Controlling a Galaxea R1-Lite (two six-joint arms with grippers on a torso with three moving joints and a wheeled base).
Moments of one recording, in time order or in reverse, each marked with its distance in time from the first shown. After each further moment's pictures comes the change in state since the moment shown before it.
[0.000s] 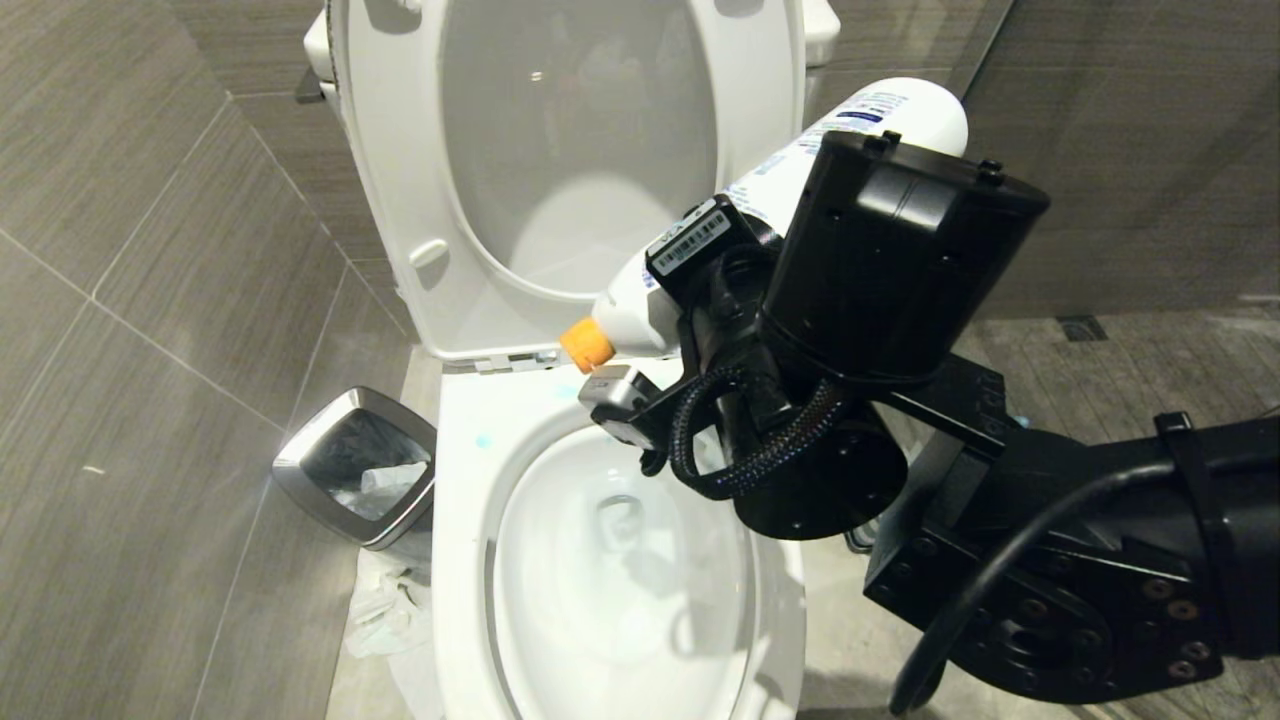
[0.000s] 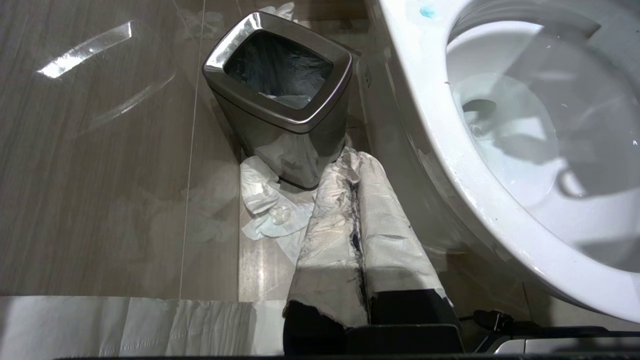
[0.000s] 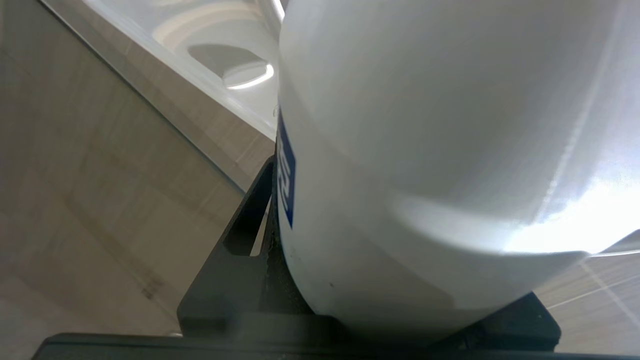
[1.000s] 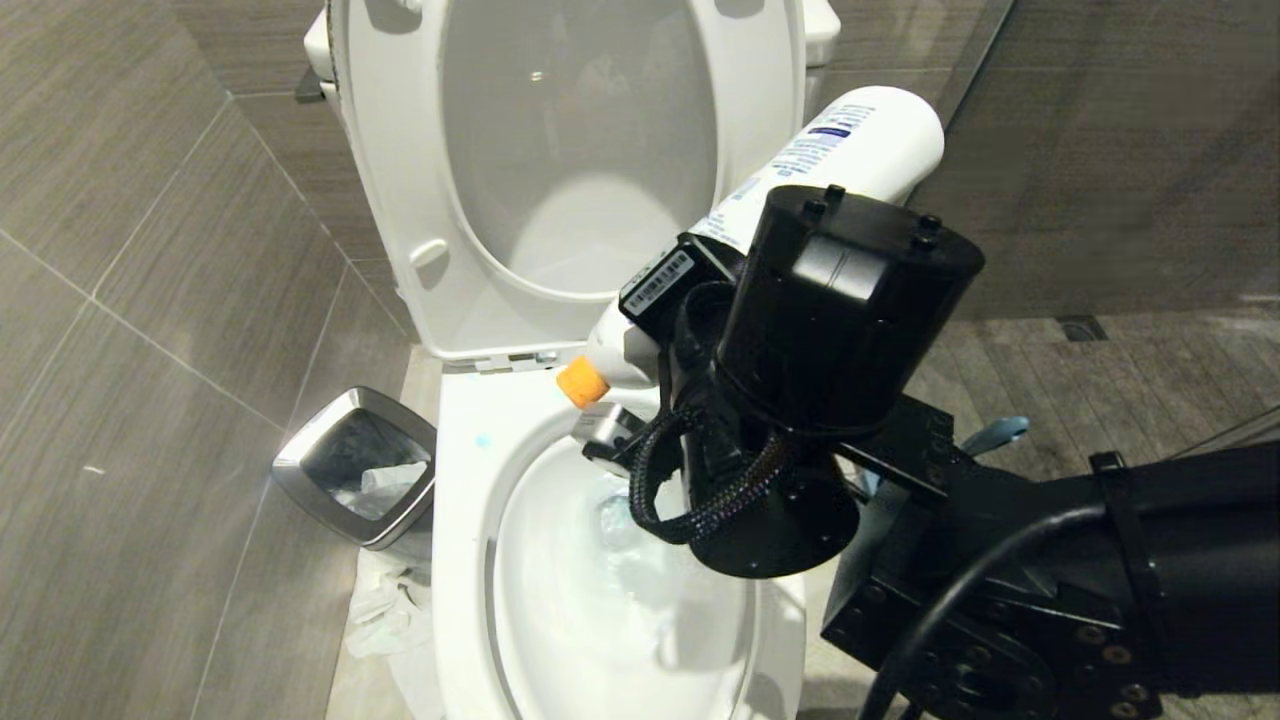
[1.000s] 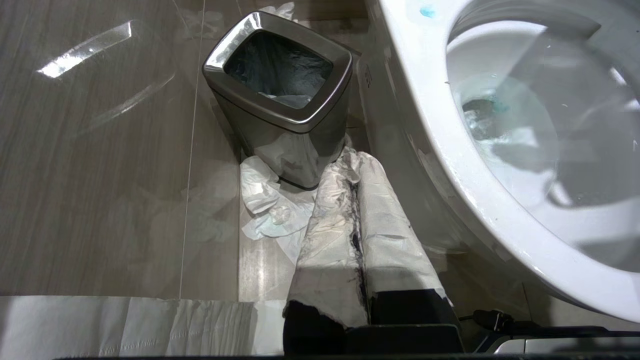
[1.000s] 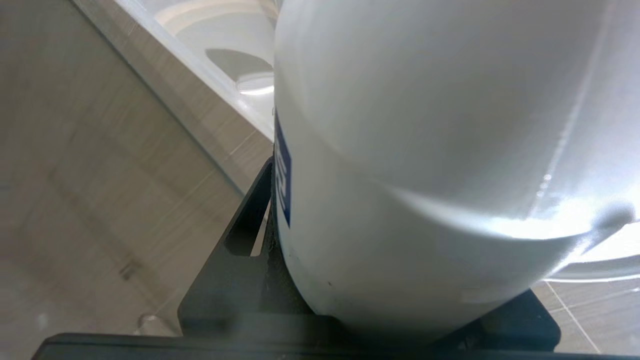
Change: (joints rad) left arm 0.000 0.000 0.000 0.000 0.000 0.000; right arm 0.035 0.042 0.007 -0.041 -0.067 -0.101
